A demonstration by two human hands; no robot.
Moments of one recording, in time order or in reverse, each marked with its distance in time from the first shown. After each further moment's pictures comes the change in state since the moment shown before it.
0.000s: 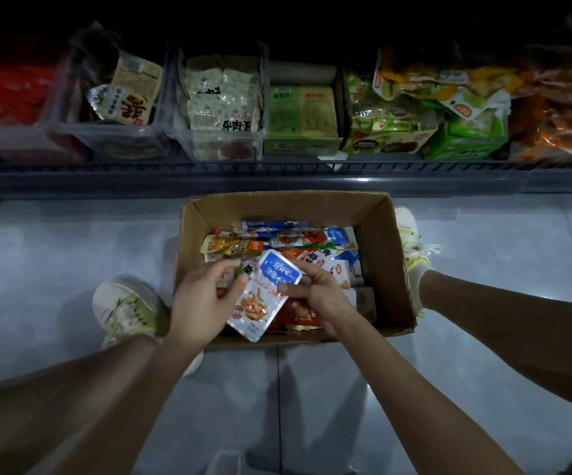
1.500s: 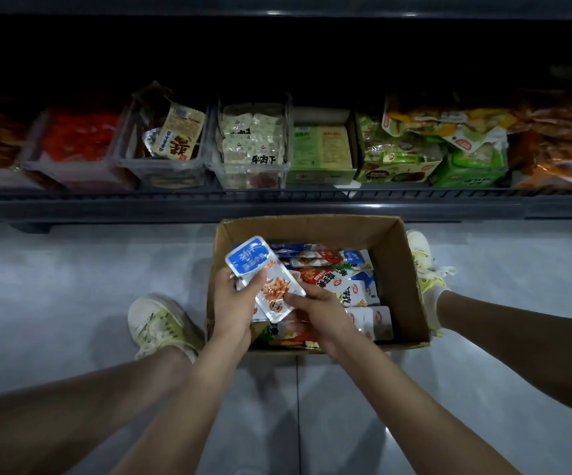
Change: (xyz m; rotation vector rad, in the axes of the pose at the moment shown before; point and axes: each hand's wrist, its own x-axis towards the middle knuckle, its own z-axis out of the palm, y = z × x) left_hand 0.003 0.034 -0.001 -1.003 0.249 -0.521; right_hand -0.038 -0.011 0.049 0.031 0.015 0.050
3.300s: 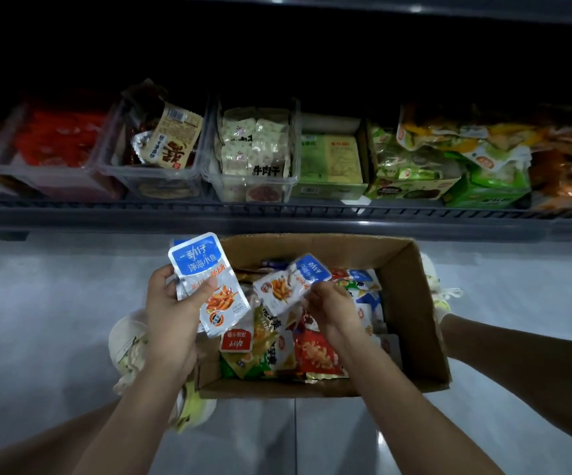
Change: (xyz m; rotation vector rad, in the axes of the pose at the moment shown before) left_hand 0.039 0.032 -0.046 0.016 0.089 0.112; right_hand 0.083 -0.016 -0.015 0.321 0.263 -0.051
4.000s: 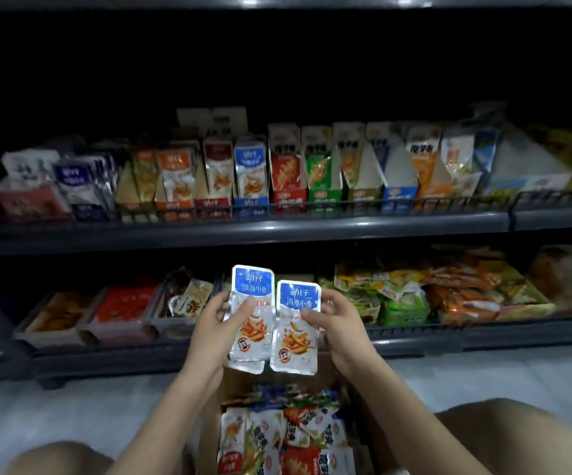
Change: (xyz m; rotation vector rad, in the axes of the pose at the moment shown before) left_hand -0.127 0.181 0.039 -0.013 -0.386 0.331; right_hand -0.226 -0.168 0.010 -0.231 -0.393 -0.600
